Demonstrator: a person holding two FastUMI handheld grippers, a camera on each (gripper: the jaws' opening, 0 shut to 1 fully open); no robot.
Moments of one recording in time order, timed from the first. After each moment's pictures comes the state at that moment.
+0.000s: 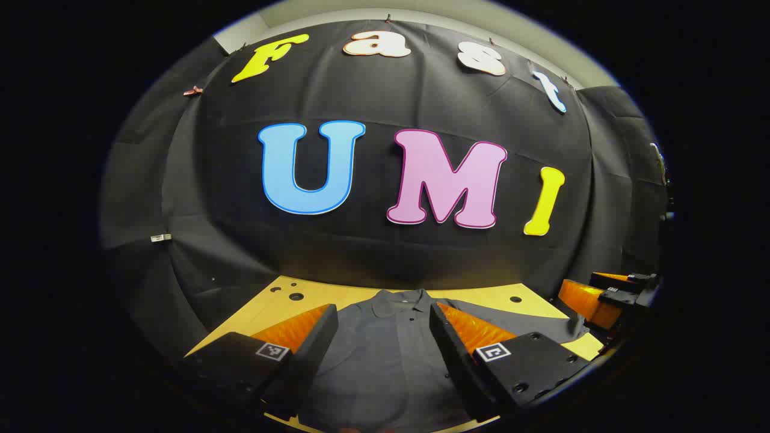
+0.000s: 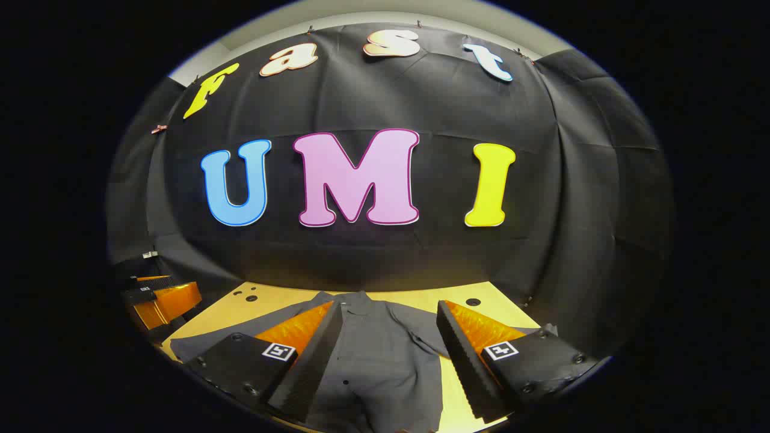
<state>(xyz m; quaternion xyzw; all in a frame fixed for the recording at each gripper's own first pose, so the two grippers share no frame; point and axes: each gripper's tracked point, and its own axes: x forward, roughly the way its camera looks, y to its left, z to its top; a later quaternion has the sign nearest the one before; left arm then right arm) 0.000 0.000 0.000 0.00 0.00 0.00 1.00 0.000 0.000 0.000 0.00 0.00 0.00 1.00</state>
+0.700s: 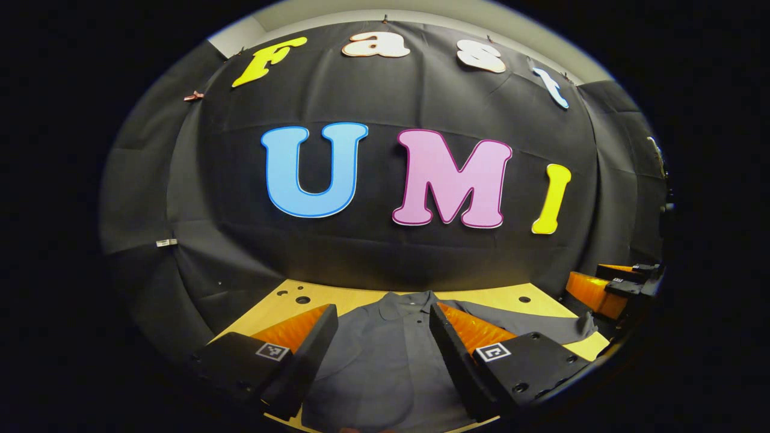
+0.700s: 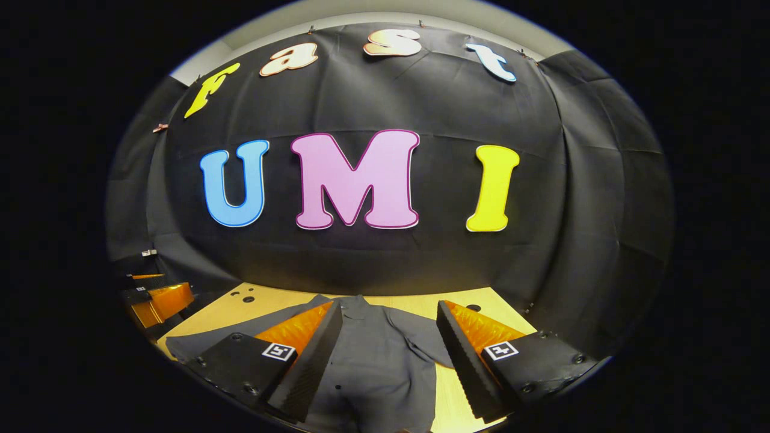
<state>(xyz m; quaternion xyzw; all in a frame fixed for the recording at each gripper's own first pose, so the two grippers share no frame) 0.007 0.009 -0.004 0.01 0.00 0.03 1.00 0.023 -0.020 0.006 0.00 -0.01 0.00 1.00</state>
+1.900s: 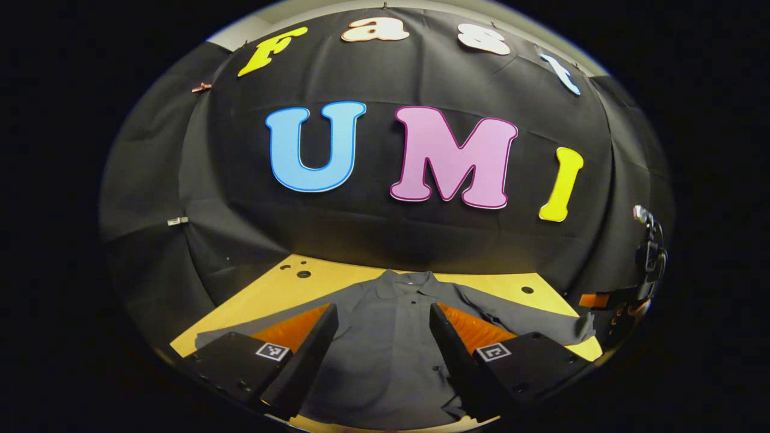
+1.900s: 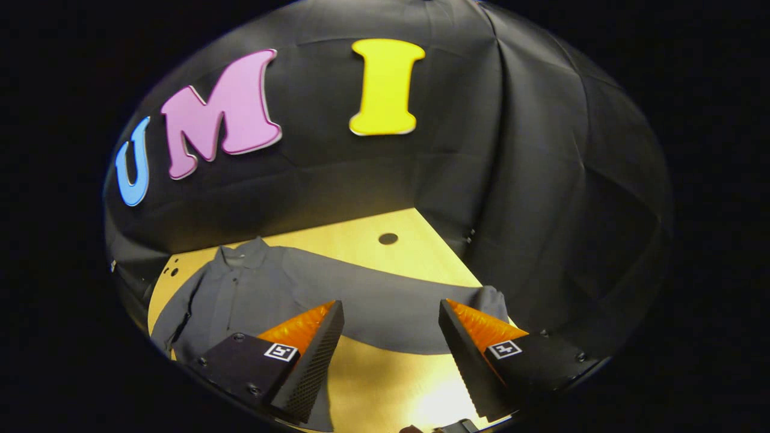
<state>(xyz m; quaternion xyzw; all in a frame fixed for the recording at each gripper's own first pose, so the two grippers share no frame) 0.008 -0.053 -0.035 0.00 0.05 0.06 1.00 0.089 -0.251 -0.136 0.08 0.21 -0.14 0.96</state>
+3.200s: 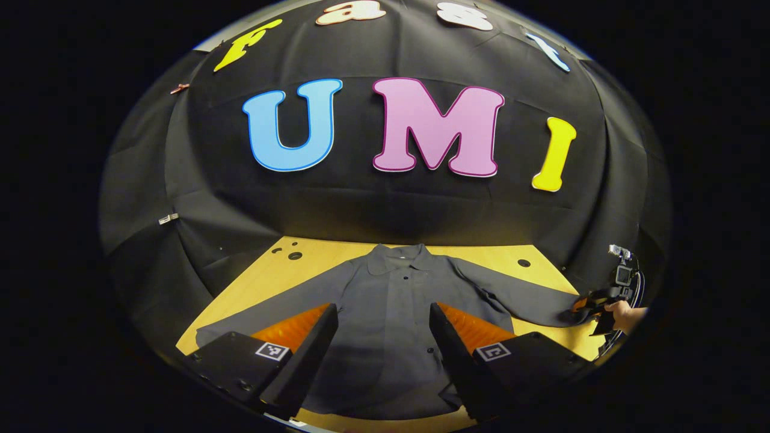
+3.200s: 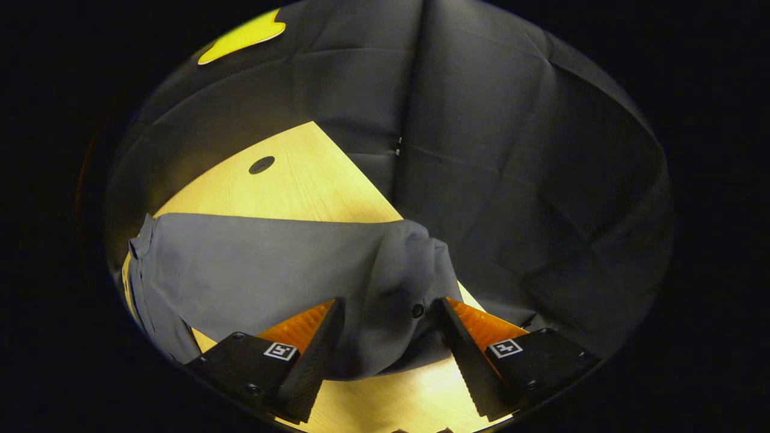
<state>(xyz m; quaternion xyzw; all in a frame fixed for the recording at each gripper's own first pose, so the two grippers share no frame) 0.013 -0.066 -0.067 0.03 0.12 0.06 0.99 0.124 -0.389 -0.314 0.13 0.38 -0.24 0.88</state>
